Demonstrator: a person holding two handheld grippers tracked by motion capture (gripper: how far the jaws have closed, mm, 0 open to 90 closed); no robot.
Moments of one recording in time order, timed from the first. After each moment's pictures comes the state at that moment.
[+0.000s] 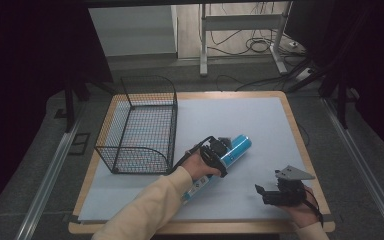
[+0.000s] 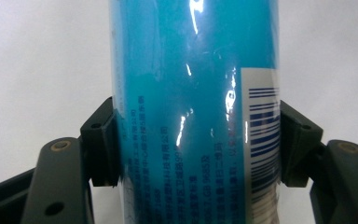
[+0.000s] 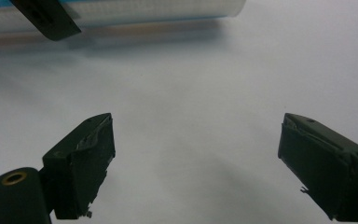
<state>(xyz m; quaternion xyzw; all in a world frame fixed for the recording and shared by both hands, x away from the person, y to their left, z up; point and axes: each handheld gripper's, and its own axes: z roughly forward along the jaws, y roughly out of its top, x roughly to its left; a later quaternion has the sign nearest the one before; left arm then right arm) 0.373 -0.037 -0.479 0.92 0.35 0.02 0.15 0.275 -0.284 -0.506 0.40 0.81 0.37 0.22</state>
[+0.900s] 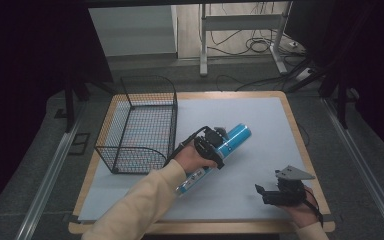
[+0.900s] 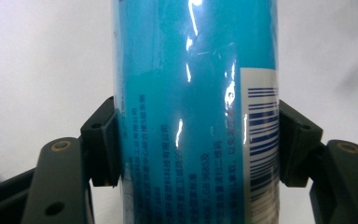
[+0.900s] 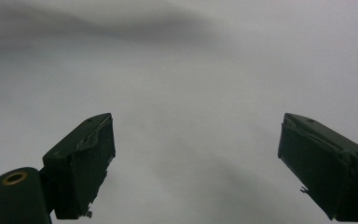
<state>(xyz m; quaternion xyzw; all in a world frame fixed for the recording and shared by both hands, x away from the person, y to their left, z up) 0.372 -0.021 -0.438 0.92 0.35 0.04 0.18 0.275 -0.284 -0.507 0.40 0.81 0.37 0.22</state>
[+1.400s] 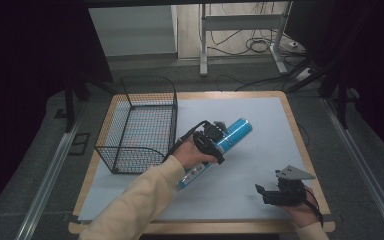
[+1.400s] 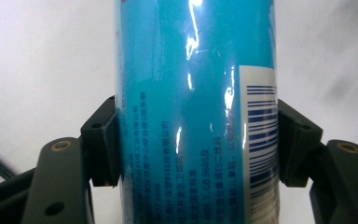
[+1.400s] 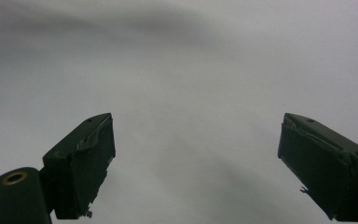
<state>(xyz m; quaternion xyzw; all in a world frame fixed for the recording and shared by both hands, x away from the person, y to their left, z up) 0.374 -0.017 -0.417 0.92 0.35 0.05 0.20 0.276 -0.285 -0.507 0.40 0.81 0.37 0.22</state>
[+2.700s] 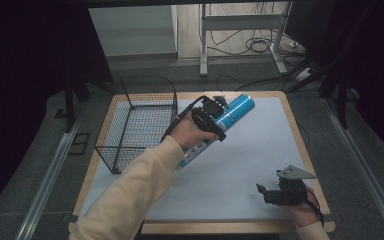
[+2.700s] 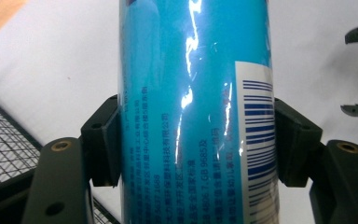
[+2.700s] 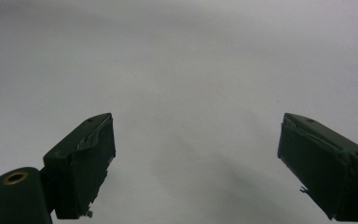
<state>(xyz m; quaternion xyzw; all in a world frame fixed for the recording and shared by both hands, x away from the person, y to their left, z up) 0.396 -0.010 -0.352 0.90 0.36 0.09 0.23 0.278 -0.288 -0.509 0.41 0.81 0.36 0.22</state>
